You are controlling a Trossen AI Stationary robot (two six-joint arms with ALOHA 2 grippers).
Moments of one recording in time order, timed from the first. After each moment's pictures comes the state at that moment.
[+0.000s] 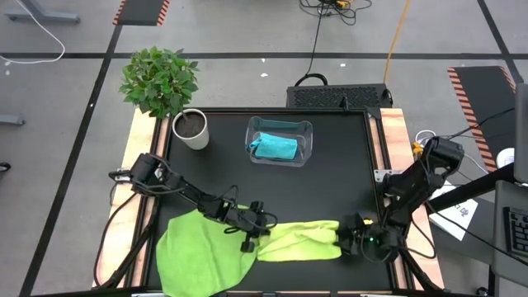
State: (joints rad) left arm -0.35 1.99 0.93 0.38 -0.01 -0.18; right arm 1.15 1.46 0.29 0.26 0.79 1.36
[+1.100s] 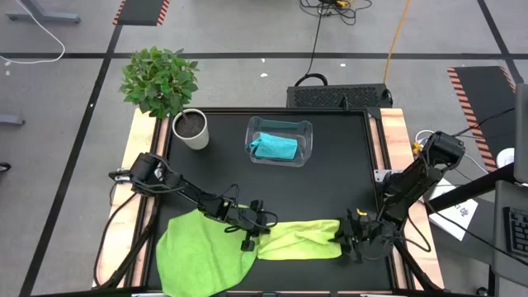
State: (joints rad) left arm -0.34 1.99 0.93 0.34 -0.01 -0.18; right arm 1.04 1.40 0.29 0.39 0.68 0.84
